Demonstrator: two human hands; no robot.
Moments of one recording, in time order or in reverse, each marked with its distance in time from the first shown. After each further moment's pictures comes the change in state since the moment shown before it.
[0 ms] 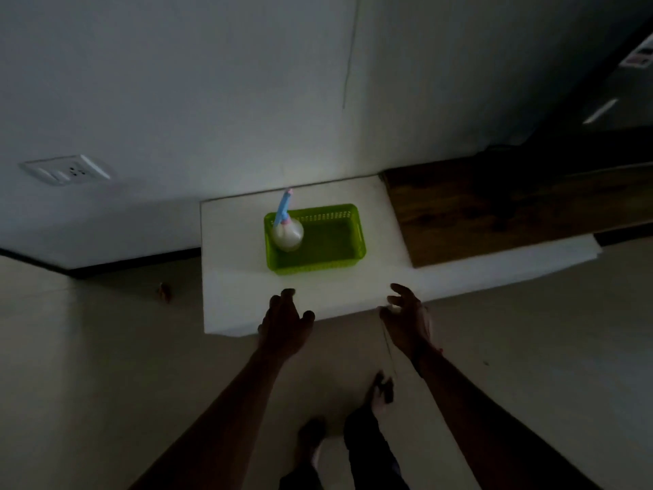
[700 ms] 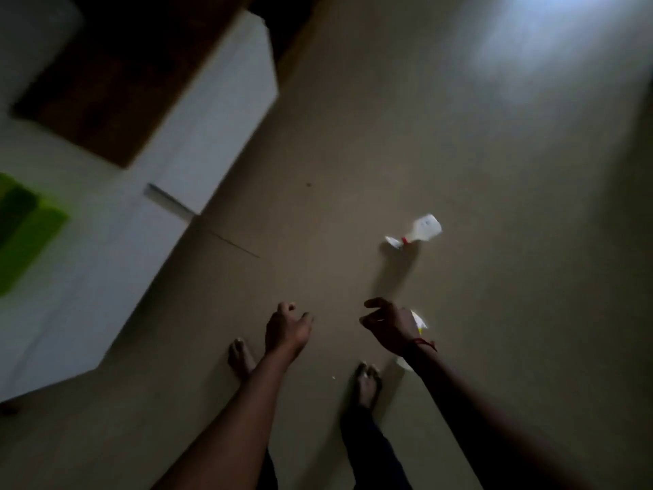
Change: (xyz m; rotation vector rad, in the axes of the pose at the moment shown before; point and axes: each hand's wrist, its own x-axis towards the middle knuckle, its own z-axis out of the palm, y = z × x) left_hand -0.329 0.000 0.371 0.421 -0.473 0.188; right_hand -0.372 0.436 -0.082 0.341 0.175 0.598
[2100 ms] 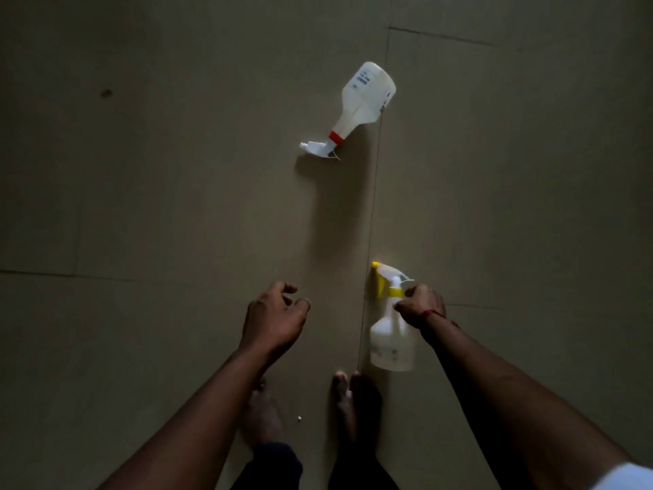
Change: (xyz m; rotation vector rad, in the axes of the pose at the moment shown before) left_hand 0.276 -0.029 0.346 0.394 -0.198 0.308; right_hand 0.329 0.416 0.110 0.100 0.196 0.648
